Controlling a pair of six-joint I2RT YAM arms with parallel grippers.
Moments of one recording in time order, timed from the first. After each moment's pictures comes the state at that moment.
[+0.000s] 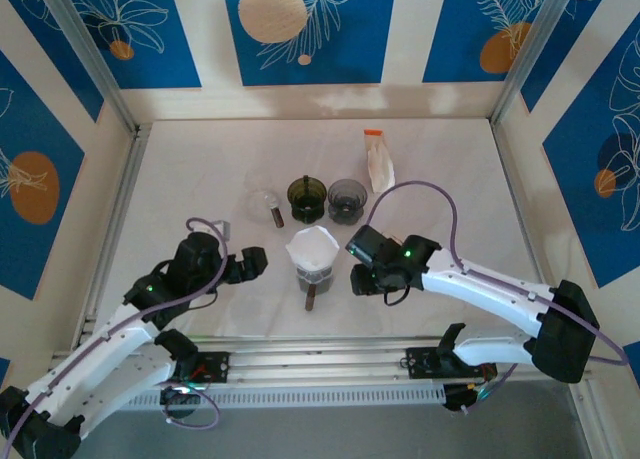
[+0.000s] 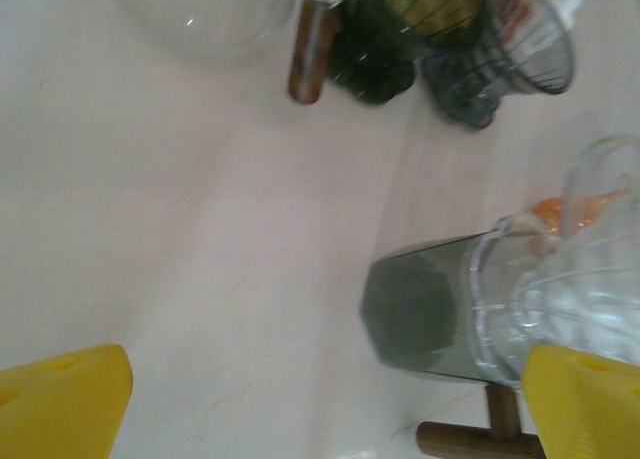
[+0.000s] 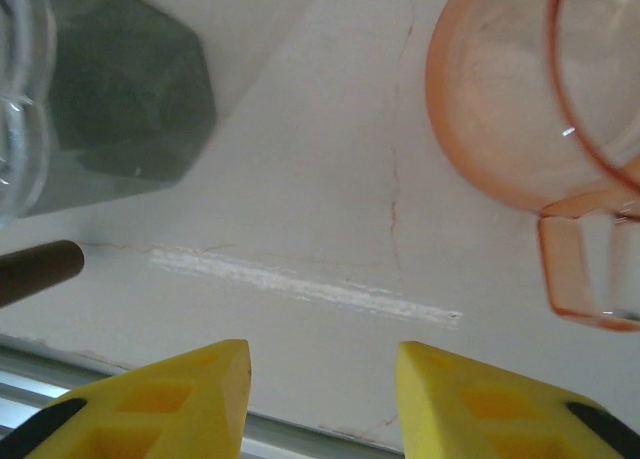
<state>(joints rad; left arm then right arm) -0.62 0.68 0.58 -0.60 -0.02 -0.71 0.92 1.19 0.85 -0.92 0.07 0.75</state>
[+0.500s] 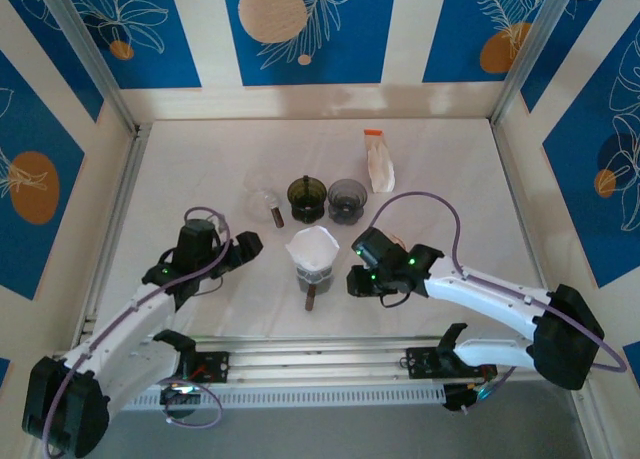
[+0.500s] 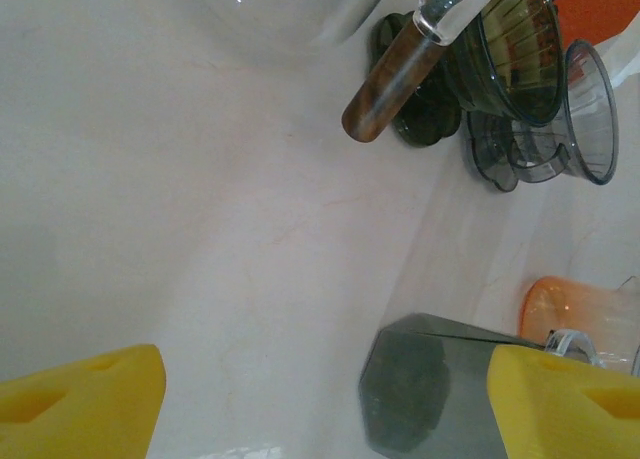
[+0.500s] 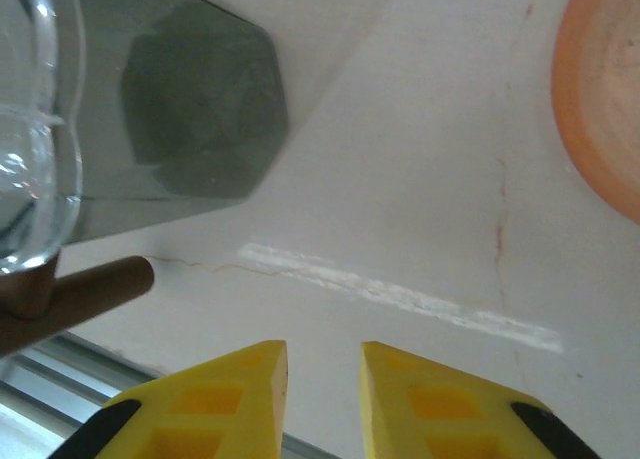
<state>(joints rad) -0.37 0.91 0.48 -0.29 0.22 -0.81 0.86 1.17 0.72 -0.67 -0.08 0.77</state>
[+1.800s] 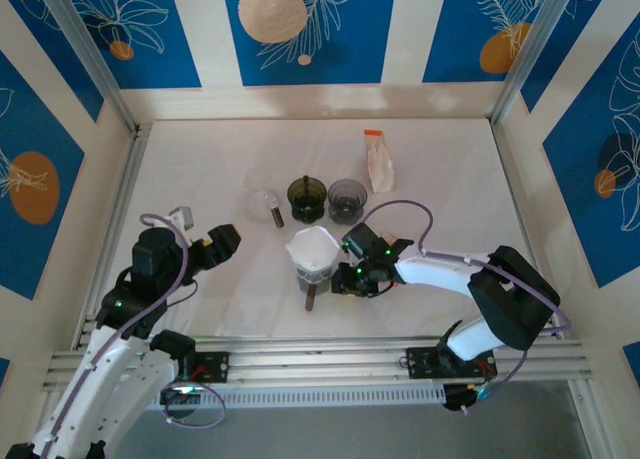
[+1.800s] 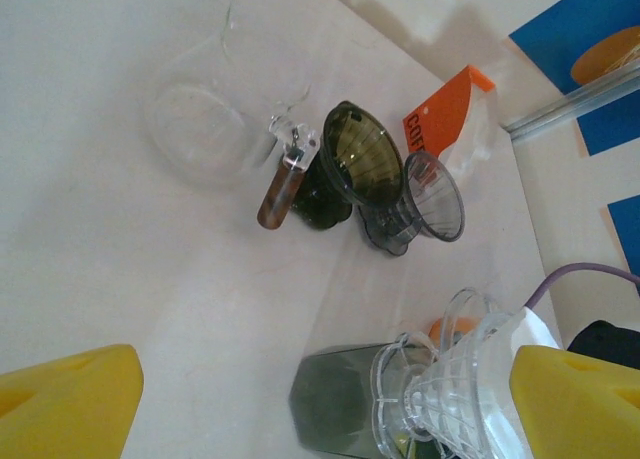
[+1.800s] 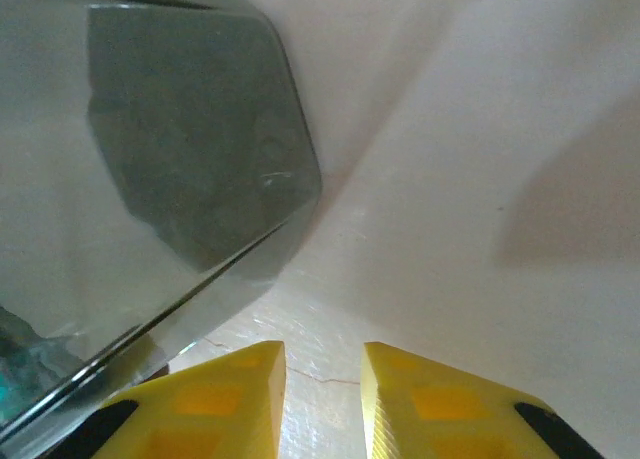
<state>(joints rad) -0.34 0.54 0.67 -0.61 0.14 -0.75 0.78 1.48 0.69 -0.38 -0.35 0.82</state>
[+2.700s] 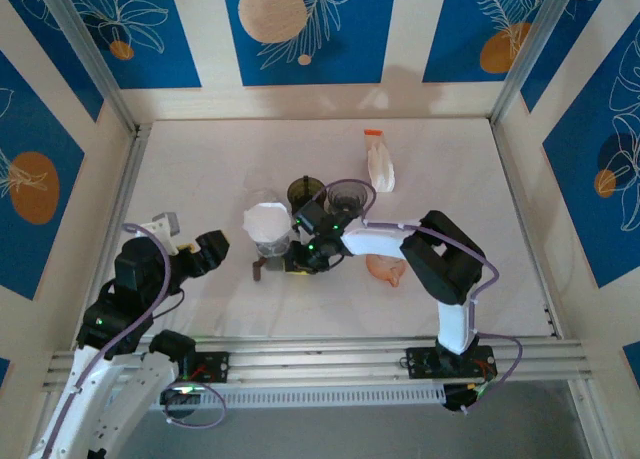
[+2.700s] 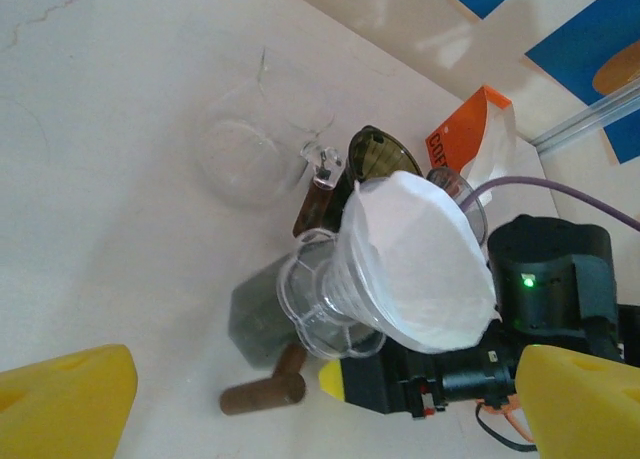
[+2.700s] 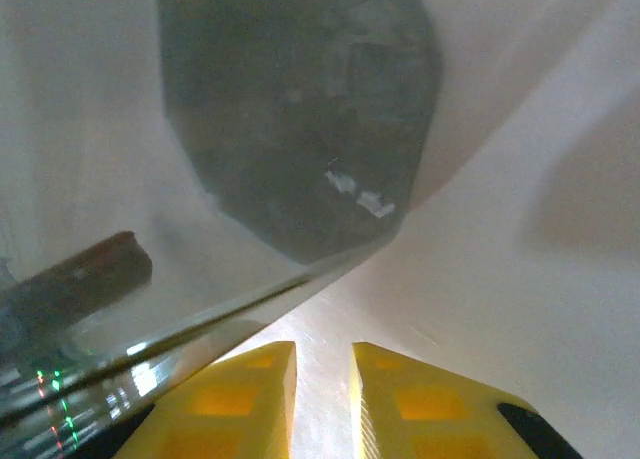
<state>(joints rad) -0.34 0.45 0.76 -0.77 0.05 -0.67 0.85 1.93 1.17 -0.33 -0.43 0.81</state>
